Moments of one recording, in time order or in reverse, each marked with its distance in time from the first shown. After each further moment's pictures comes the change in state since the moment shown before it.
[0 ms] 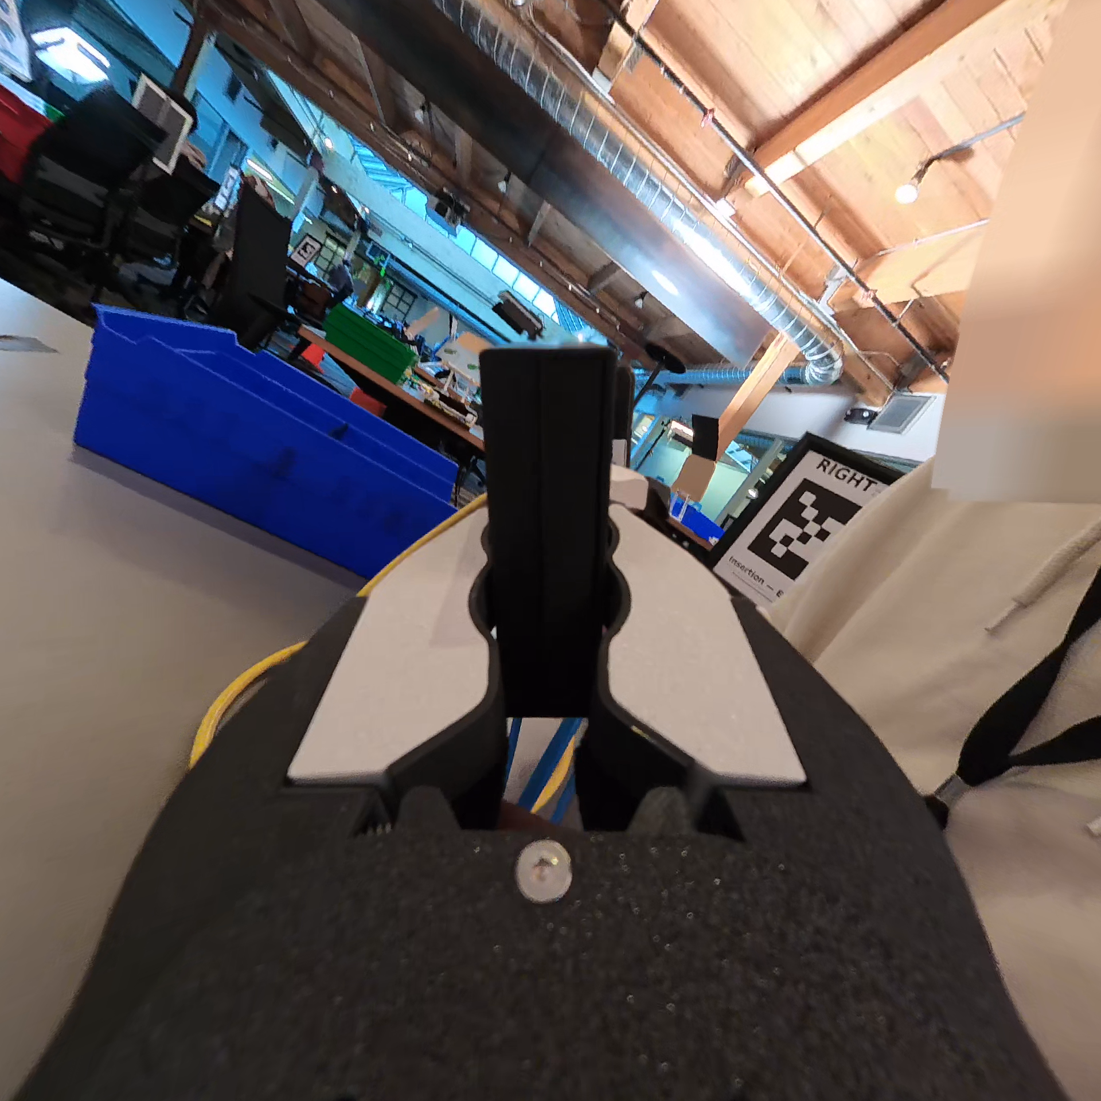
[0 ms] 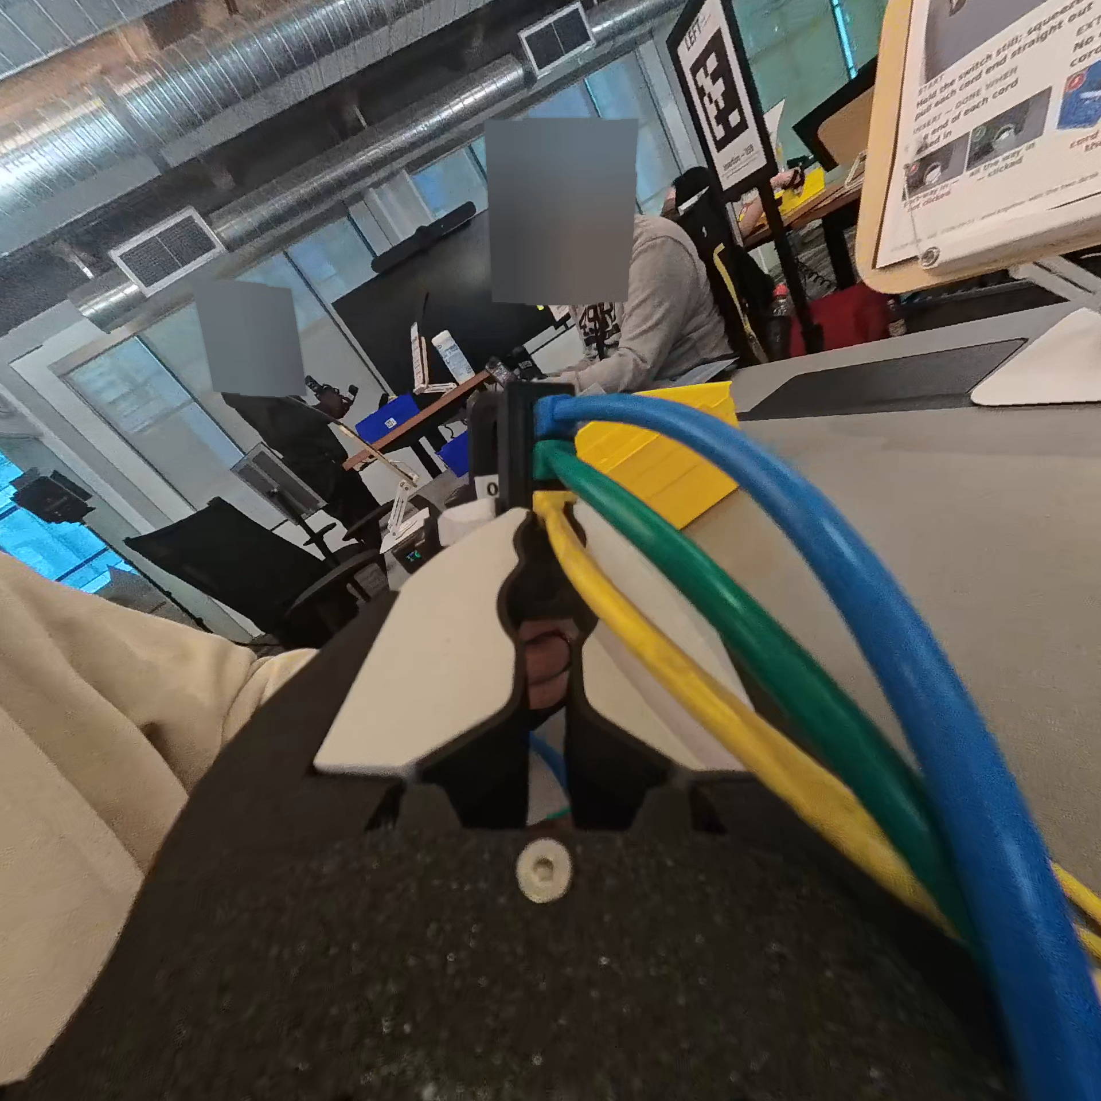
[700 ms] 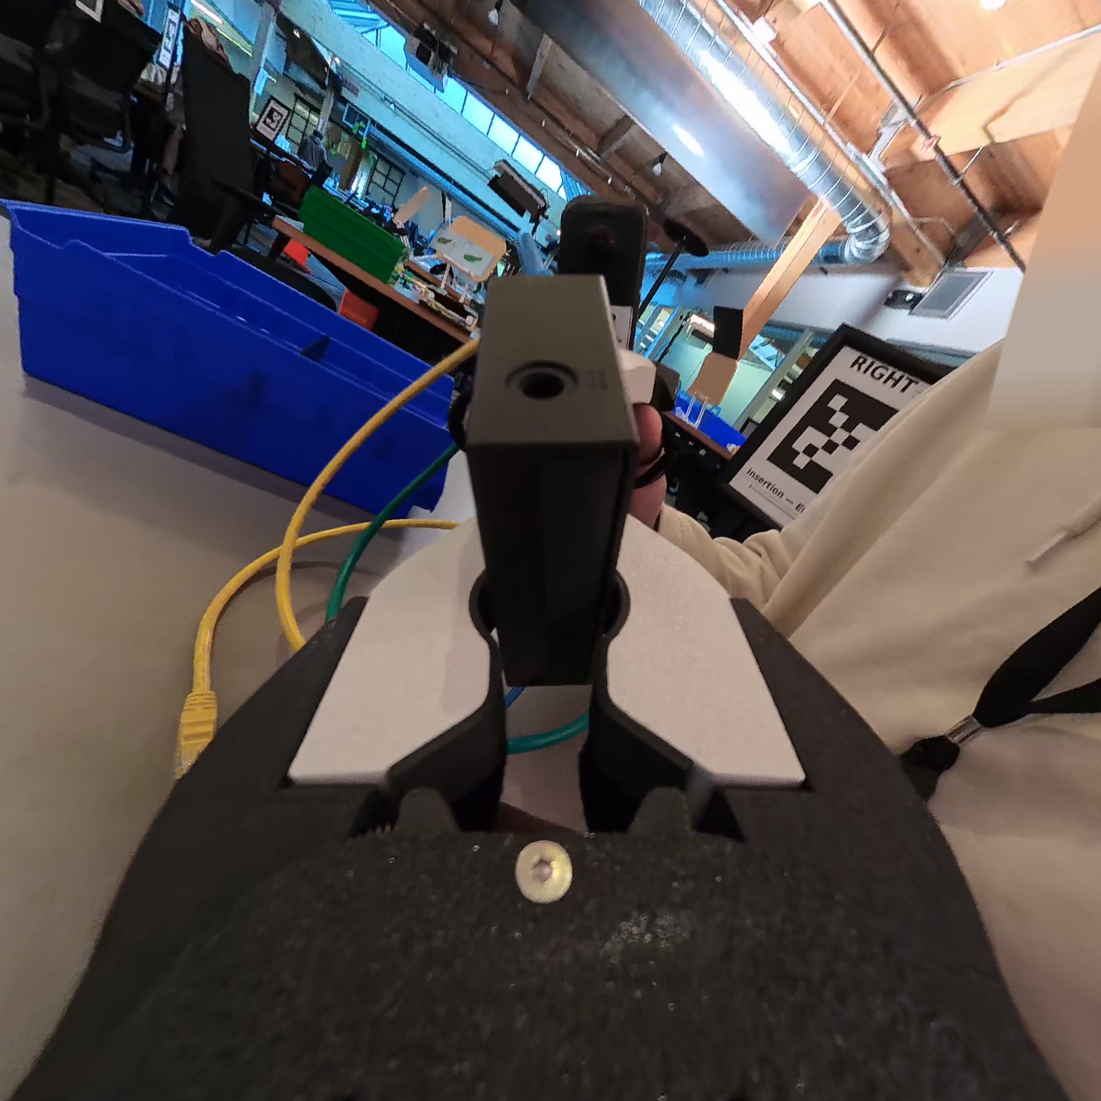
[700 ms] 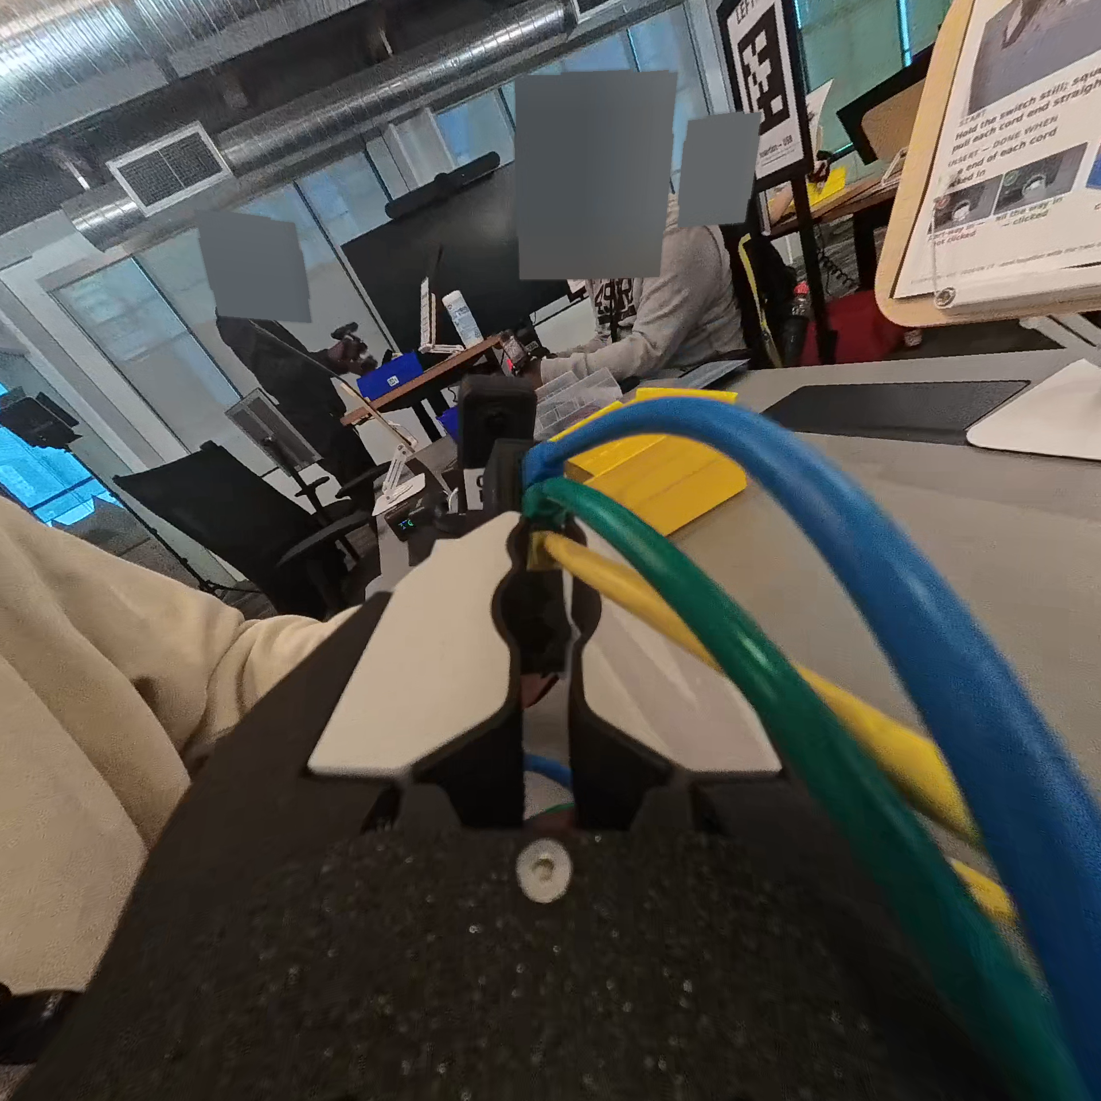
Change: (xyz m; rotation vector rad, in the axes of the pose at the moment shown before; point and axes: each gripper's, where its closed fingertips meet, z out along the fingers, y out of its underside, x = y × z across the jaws) left arm 0.004 0.029 0.009 -0.201 -0.010 0.043; right arm 0.001 -0.012 -0.001 -0.060 -0.038 -0.092
